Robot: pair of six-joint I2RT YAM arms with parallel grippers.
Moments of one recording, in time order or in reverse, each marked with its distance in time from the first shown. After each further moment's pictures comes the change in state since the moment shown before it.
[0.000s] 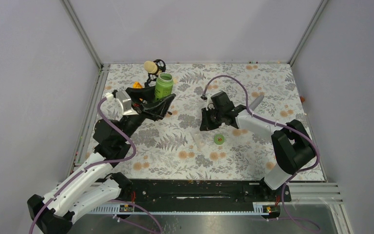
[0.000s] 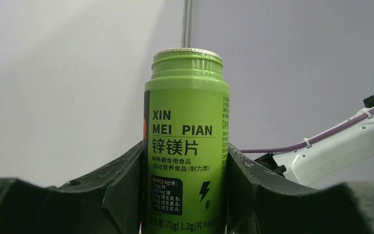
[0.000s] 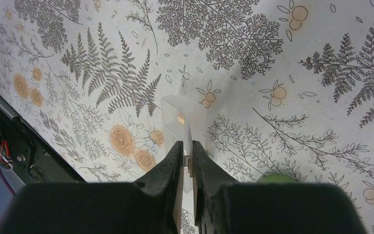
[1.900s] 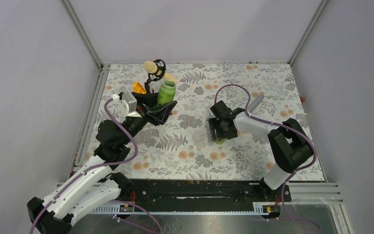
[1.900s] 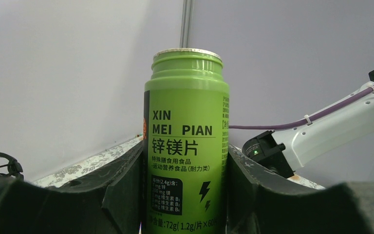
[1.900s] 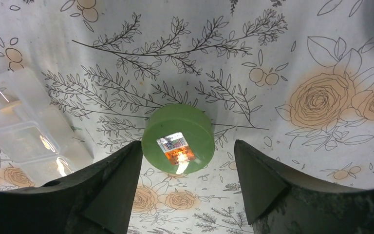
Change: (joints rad) left arm 0.000 -0.040 -0.052 -0.111 0.002 -0.014; right arm 0.020 0.019 -0.045 -0.298 0.443 0.137
